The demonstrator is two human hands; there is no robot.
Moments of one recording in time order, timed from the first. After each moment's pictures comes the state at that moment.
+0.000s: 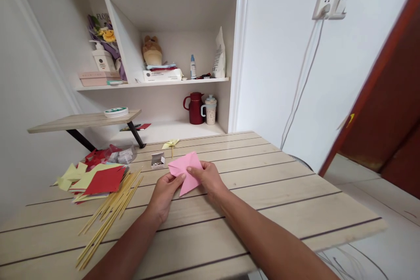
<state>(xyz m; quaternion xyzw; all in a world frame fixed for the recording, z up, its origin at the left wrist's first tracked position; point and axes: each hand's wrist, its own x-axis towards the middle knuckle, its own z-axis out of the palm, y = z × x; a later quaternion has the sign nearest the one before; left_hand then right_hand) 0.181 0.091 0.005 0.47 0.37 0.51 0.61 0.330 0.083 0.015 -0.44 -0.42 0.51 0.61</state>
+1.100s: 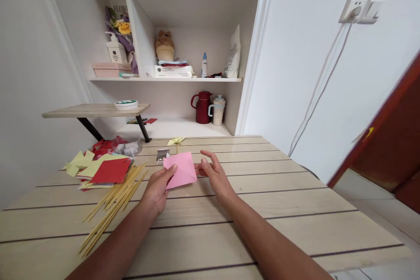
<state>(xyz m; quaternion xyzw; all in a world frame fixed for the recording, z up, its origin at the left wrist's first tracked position) 0.162 0.101 0.011 0.34 0.41 0.56 0.63 0.339 0.070 0.023 -0.43 -0.49 0.48 0.58</state>
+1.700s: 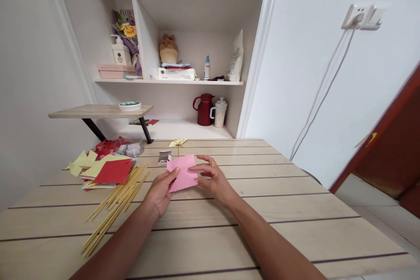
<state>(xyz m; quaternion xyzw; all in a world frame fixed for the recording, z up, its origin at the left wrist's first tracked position) 0.161 0.101 0.010 0.31 0.38 0.55 0.68 0.349 0.076 0.020 -0.39 -0.65 0.39 0.52</state>
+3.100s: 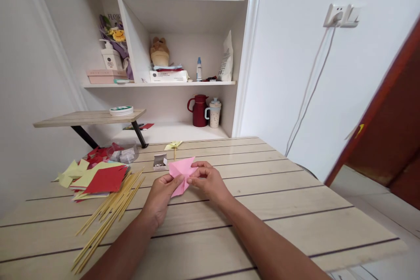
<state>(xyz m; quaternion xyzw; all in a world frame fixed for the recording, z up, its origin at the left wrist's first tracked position) 0.171 0.091 0.015 0.48 0.40 0.51 0.59 0.338 0.082 0.017 -0.44 -0.59 0.39 0.55</state>
